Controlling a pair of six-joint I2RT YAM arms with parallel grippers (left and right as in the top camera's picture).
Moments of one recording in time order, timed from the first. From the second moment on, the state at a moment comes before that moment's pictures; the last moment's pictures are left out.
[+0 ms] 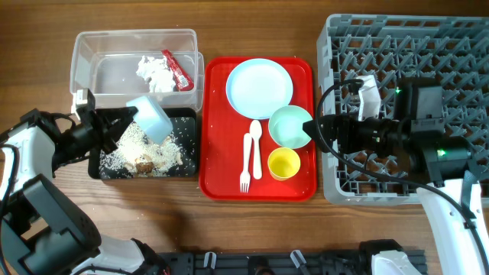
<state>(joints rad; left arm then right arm) 0.59 1.69 1.07 -1.14 1.48 0.04 0.08 1.11 1.10 -0.92 -0.63 0.11</state>
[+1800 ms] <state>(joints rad) 0.39 1.61 1.09 -1.07 1.46 -0.06 0.08 1.11 1.10 -0.93 -0.63 0.11</state>
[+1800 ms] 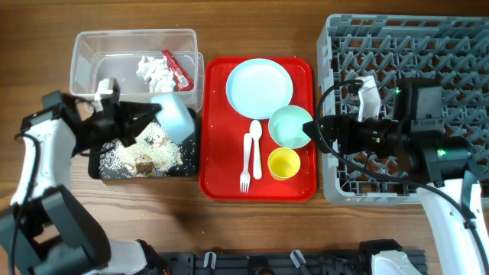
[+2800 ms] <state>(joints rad) -0.76 1.69 1.13 -0.62 -0.17 -0.65 0.08 1.11 1.10 -0.92 -0.63 0.11</state>
